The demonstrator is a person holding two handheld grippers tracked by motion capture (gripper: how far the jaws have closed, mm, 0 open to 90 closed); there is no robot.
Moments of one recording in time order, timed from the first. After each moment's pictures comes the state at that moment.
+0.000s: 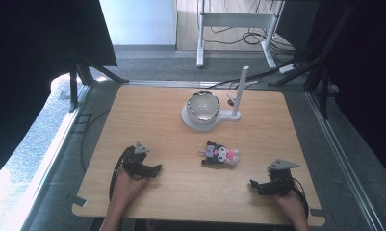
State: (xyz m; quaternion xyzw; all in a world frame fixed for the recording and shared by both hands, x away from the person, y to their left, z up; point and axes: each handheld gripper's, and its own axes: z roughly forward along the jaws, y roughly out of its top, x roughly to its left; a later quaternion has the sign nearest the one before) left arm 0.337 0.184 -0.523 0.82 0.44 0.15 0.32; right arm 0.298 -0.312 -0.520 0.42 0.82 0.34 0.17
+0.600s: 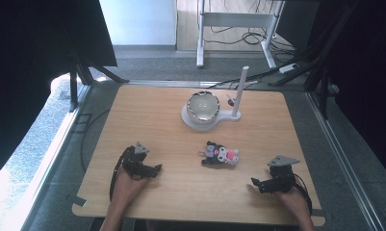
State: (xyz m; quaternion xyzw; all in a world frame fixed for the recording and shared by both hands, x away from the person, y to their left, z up) left arm 0.337 0.184 -0.523 0.82 0.44 0.15 0.32; right arm 0.304 -0.311 -0.503 0.40 0.84 0.32 0.17
